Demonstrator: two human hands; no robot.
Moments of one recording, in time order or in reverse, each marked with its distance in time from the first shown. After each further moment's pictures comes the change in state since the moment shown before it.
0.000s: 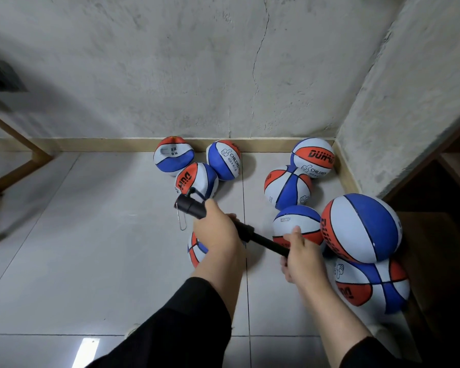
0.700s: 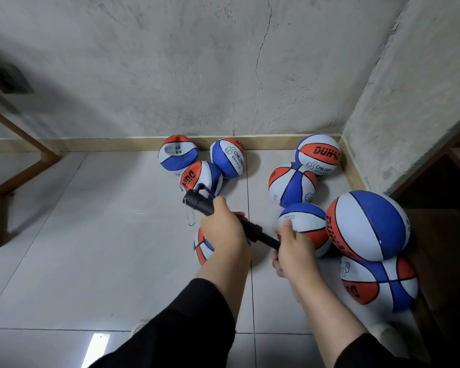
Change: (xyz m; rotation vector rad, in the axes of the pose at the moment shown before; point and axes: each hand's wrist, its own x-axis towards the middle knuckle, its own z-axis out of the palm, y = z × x) left_hand -0.008 -0.001 -0.002 0.002 -0.050 0.024; right_hand -0.006 -0.008 0.017 -0.029 -0.070 -0.056
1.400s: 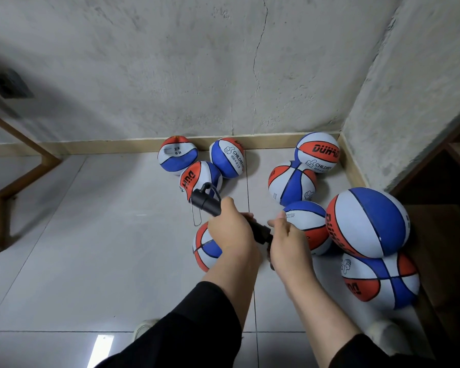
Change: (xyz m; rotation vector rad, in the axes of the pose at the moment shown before) left_hand -0.018 -0.008 0.004 0.009 -0.037 -0.025; right_hand -0.011 -0.012 0.009 -0.062 0.028 -0.185
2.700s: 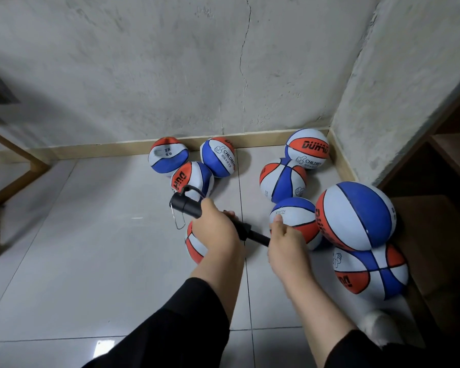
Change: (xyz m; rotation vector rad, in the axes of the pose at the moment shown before) left_hand 0.004 0.004 0.000 -0.029 0.055 -0.017; right_hand -0.001 0.003 -0.017 -0.107 0.037 0.027
